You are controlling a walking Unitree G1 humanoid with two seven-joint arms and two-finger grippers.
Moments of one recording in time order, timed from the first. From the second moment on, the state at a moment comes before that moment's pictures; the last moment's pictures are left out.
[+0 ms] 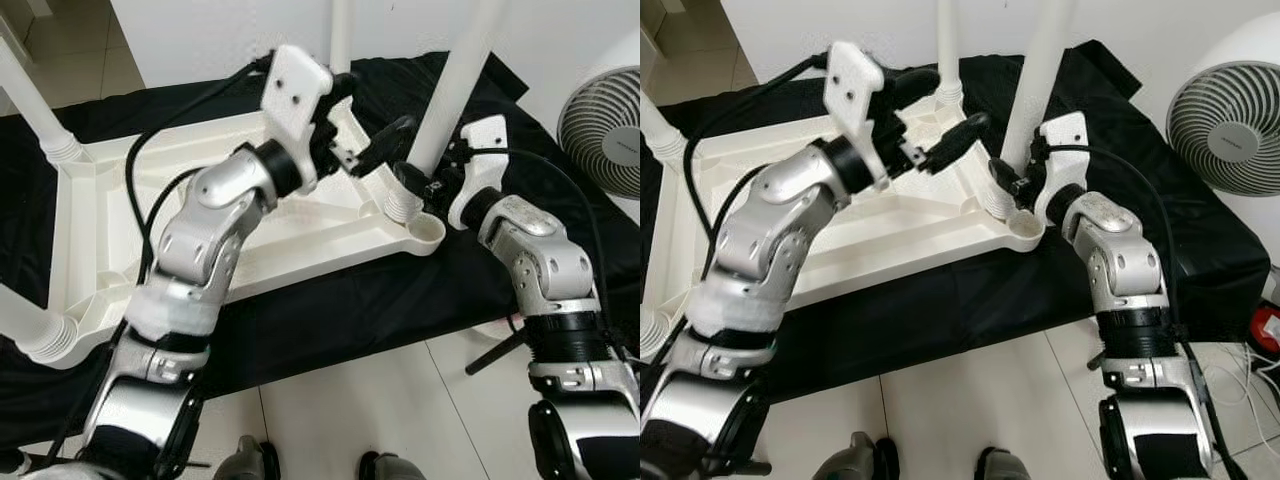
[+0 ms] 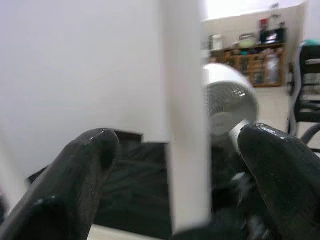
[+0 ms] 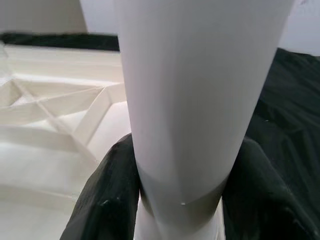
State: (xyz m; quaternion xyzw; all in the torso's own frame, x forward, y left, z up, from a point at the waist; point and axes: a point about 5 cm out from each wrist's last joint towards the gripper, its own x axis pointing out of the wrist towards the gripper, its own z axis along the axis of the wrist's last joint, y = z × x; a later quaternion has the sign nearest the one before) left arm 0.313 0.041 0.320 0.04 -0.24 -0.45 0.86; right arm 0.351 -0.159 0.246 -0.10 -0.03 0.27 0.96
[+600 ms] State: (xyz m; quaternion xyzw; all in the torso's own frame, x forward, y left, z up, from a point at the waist) left arm 0.331 0.024 0.322 0.05 -0.19 -0.46 0.87; right arm 0.353 -0.141 0.244 -0.15 -0.02 0.33 0.93
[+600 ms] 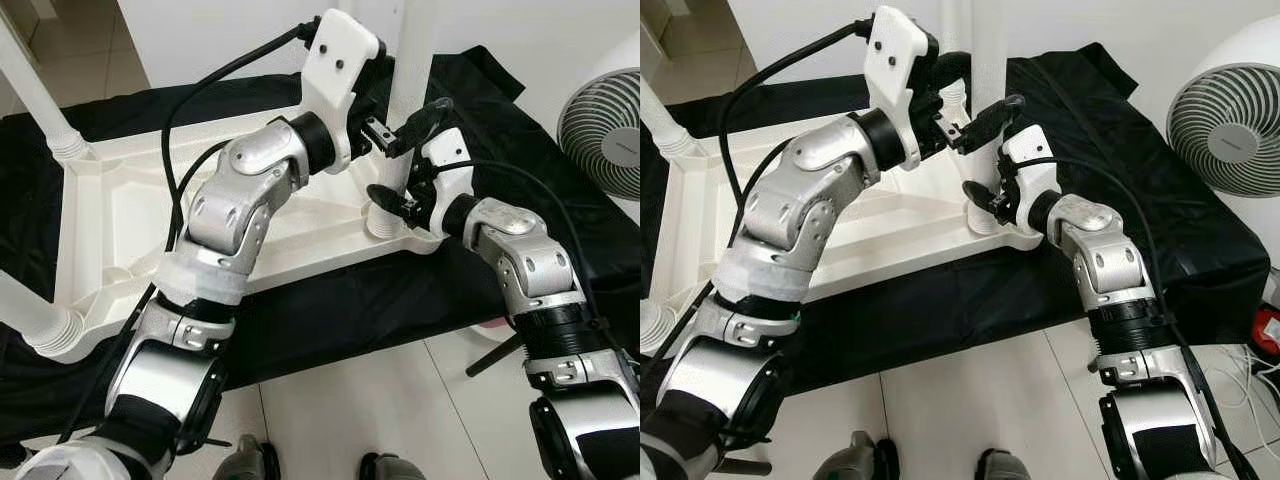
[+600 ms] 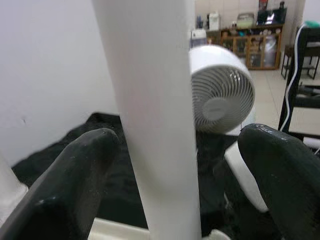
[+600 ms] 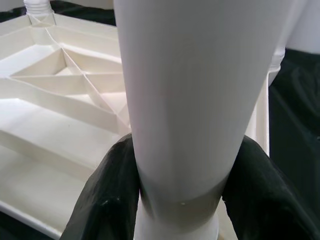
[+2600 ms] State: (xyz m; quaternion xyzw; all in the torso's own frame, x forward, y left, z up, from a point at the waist) left arm 0.342 0.027 0.377 -0.07 -0.20 -0.34 0.92; right arm 0.365 -0.115 0.247 -0.13 -0.11 0.19 0.97
